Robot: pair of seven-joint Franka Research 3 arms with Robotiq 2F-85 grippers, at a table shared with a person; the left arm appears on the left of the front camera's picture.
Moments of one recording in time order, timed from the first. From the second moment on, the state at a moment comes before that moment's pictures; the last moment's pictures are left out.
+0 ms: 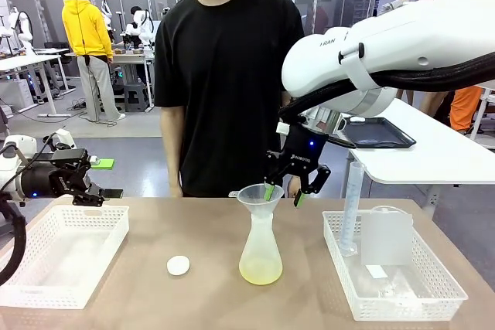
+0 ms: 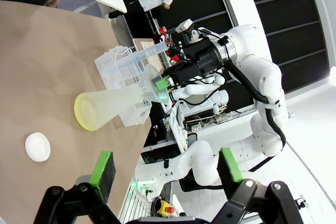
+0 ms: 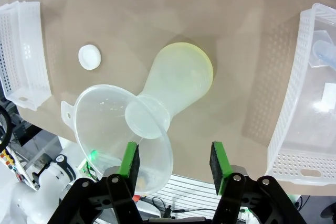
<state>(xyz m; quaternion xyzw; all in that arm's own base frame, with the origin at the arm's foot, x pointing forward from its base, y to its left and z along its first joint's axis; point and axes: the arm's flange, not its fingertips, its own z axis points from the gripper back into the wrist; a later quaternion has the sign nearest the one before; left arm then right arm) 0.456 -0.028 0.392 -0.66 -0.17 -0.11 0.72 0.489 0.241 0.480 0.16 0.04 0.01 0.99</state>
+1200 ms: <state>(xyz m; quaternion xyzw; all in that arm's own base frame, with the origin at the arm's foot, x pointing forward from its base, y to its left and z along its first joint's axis) 0.456 -0.028 0.392 -0.66 -0.17 -0.11 0.72 0.491 0.245 0.486 0.18 0.05 -0.02 0.98</state>
